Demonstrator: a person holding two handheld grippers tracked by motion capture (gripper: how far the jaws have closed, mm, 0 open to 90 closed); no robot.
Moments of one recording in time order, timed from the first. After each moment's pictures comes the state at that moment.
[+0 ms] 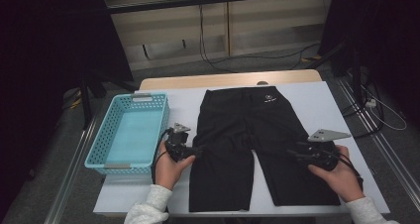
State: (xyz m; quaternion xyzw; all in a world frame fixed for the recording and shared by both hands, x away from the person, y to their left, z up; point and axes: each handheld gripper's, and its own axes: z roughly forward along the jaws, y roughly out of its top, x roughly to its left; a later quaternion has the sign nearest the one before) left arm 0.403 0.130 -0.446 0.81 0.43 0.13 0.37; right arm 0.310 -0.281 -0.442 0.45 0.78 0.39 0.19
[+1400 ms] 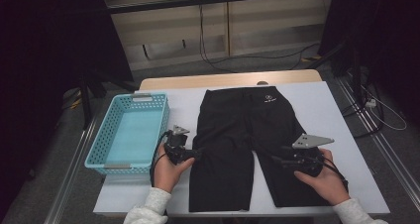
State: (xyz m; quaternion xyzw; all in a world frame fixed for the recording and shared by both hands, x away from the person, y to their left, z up) left arm 0.395 0.136 -0.447 0.81 0.44 0.13 0.36; right arm 0.308 -0.248 -0.444 0.41 0.79 0.41 0.18
